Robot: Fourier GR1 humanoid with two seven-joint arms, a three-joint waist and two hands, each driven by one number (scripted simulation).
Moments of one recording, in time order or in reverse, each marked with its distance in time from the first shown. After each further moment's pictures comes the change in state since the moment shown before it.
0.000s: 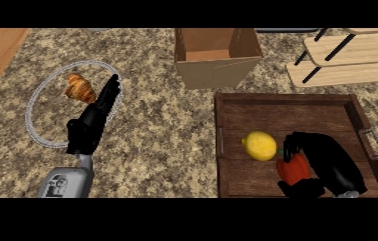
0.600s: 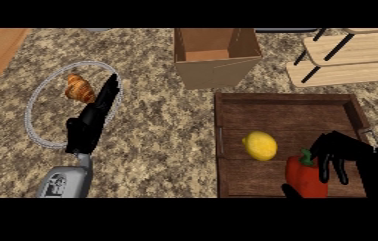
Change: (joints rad) left arm -0.006 0.004 0.009 0.009 0.002 -0.006 -0.003; right arm 0.020 0.160 -0.082 -0.449 -0.271 -0.002 0.191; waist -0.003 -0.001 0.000
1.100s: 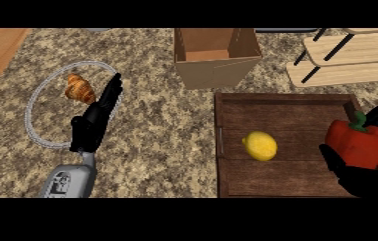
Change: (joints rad) left arm -0.013 -0.015 -0.008 0.010 -0.008 0.007 0.005; right arm -0.293 -0.094 -0.197 -0.035 -0.029 0.034 0.246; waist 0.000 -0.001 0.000
